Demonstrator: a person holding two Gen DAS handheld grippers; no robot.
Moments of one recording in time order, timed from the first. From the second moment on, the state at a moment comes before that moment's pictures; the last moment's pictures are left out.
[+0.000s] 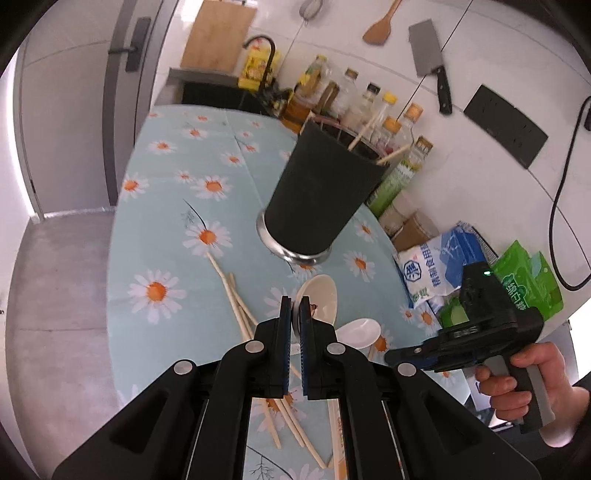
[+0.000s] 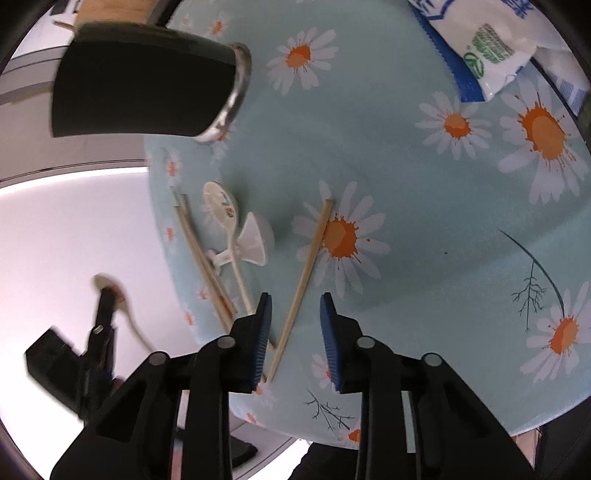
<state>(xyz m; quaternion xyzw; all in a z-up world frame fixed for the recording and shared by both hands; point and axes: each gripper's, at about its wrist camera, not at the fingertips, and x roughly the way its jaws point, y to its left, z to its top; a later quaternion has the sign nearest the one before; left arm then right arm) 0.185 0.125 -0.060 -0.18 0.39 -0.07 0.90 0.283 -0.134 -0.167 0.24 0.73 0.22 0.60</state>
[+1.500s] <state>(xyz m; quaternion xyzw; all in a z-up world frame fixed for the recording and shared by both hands) 0.201 0.180 -0.057 -0.14 0.33 -0.18 0.91 0.259 -0.081 -0.125 0.10 0.67 -0.03 0.73</state>
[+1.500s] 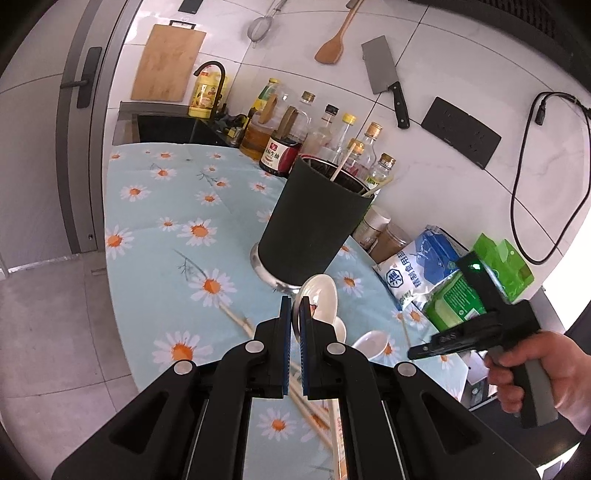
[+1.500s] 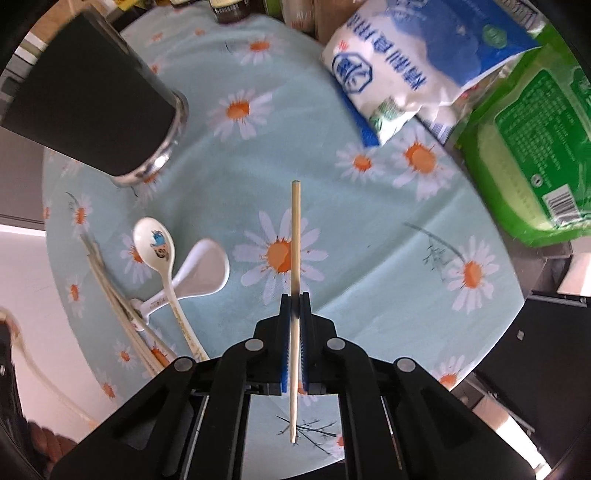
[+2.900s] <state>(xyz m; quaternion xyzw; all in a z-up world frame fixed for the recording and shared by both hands) 0.283 0.099 0.058 -0.12 0.22 -0.03 0.97 0.359 -0.085 0.044 0.13 0.32 0.41 0.84</state>
